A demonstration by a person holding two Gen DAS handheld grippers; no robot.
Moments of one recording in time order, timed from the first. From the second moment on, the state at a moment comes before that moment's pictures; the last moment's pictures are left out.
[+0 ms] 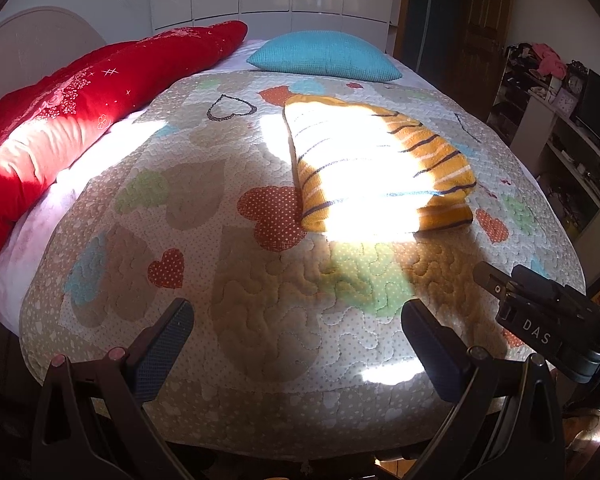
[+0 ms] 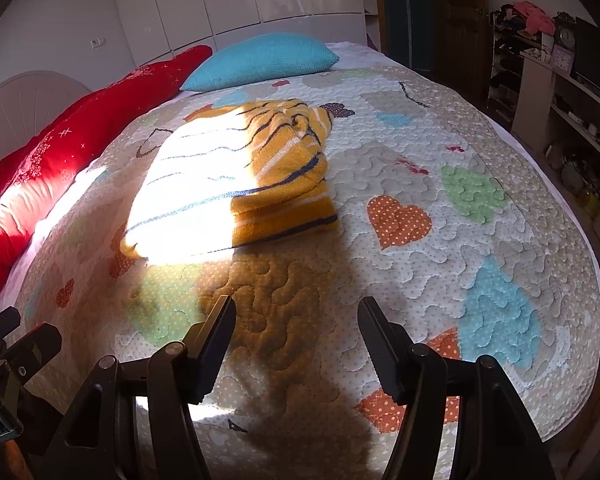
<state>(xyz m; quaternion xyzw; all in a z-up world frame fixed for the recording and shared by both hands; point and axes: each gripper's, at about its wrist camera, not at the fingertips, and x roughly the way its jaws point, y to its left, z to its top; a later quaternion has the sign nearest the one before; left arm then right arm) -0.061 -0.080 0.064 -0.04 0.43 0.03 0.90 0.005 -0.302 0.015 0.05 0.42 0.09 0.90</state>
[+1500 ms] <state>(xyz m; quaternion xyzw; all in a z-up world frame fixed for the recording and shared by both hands) -0.055 -0.087 0.047 -0.05 0.46 -0.01 0.89 0.006 -0.310 0.011 0.06 0.43 0.07 0.90</state>
